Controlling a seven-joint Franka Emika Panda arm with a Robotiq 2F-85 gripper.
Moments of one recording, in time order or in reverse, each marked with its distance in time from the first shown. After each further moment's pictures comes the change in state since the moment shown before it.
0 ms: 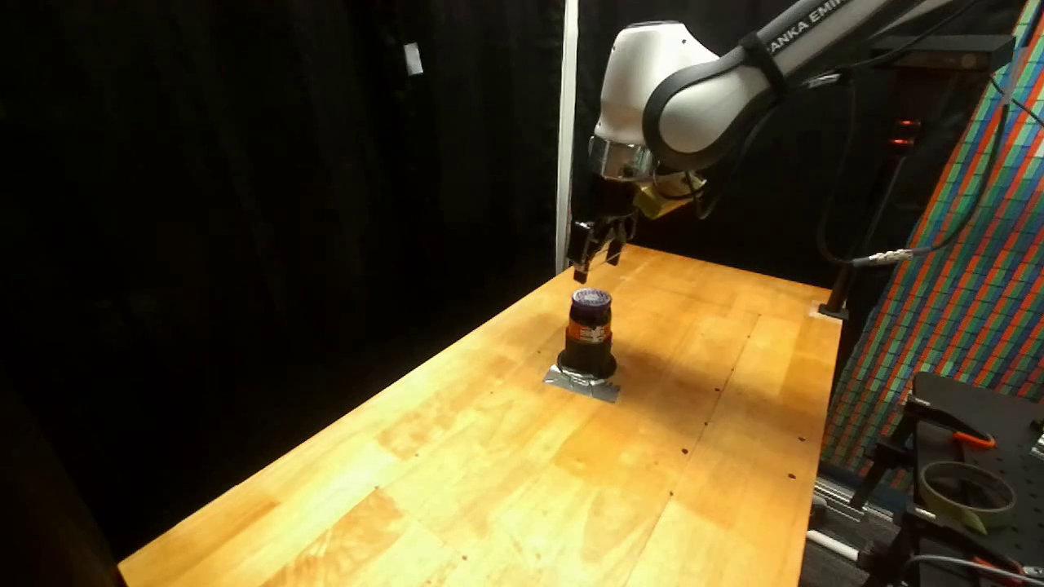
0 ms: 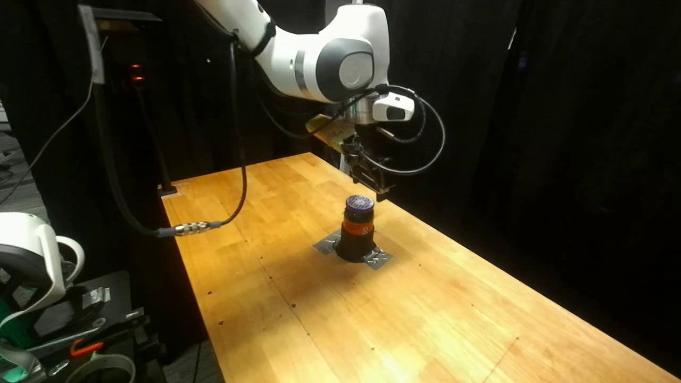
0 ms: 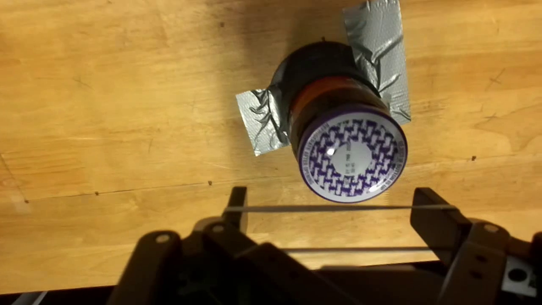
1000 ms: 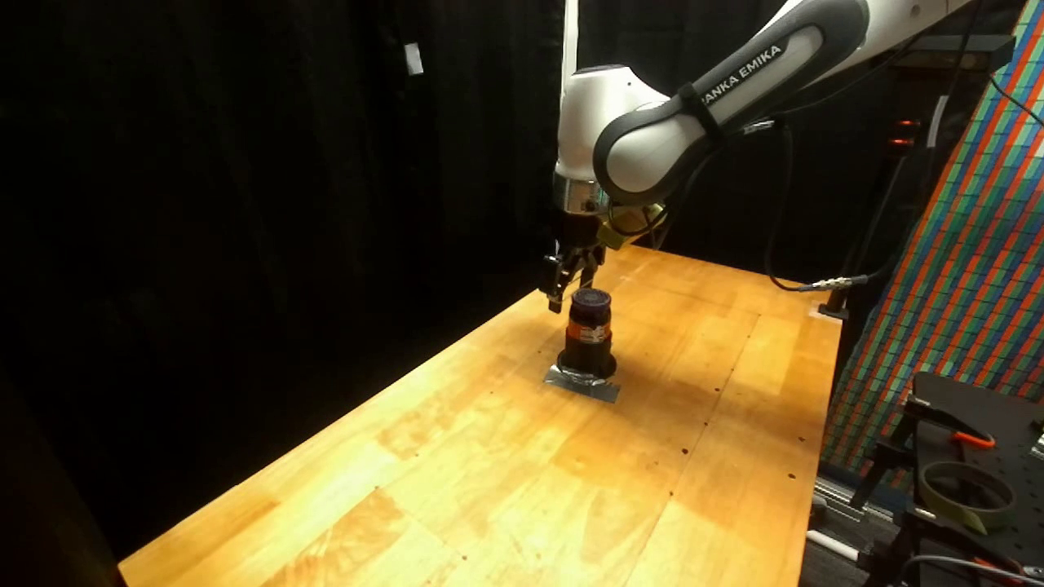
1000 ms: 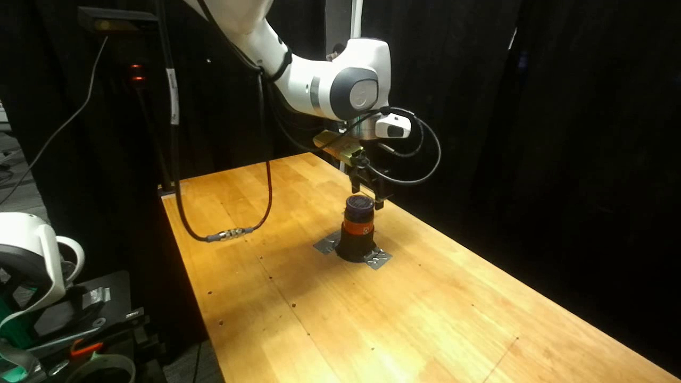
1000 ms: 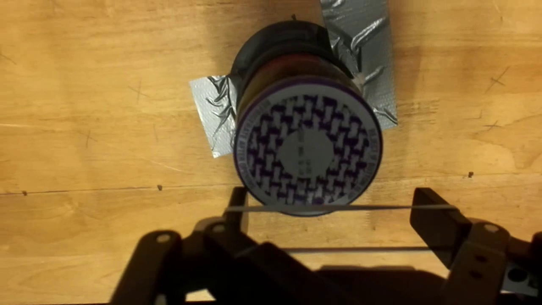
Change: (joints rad) arm 0.093 0.185 -0.054 0.198 0.020 -0.075 -0.033
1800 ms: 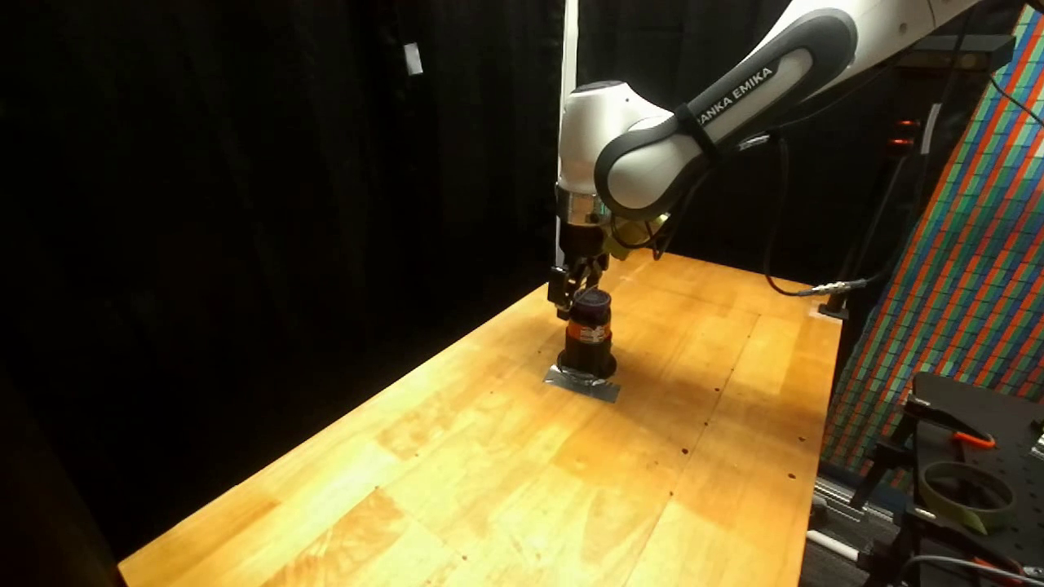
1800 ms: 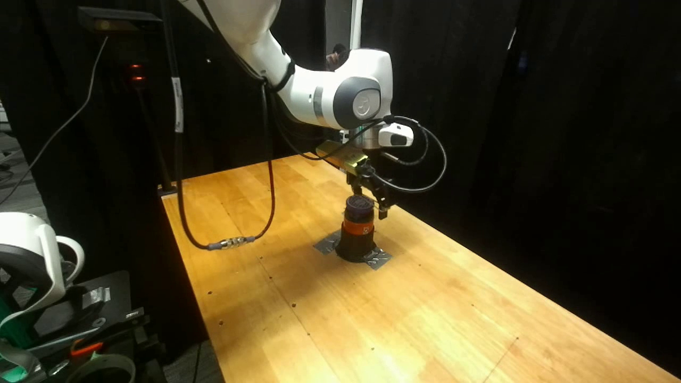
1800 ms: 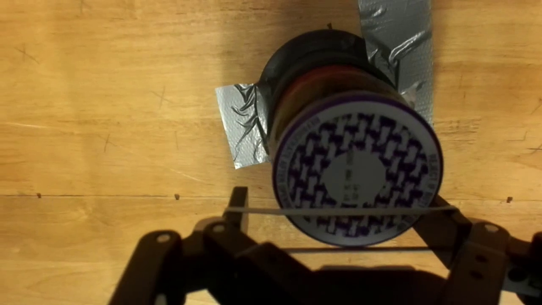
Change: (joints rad) arm 0.010 0.026 -0.029 0.000 -0.025 0.003 -0.025
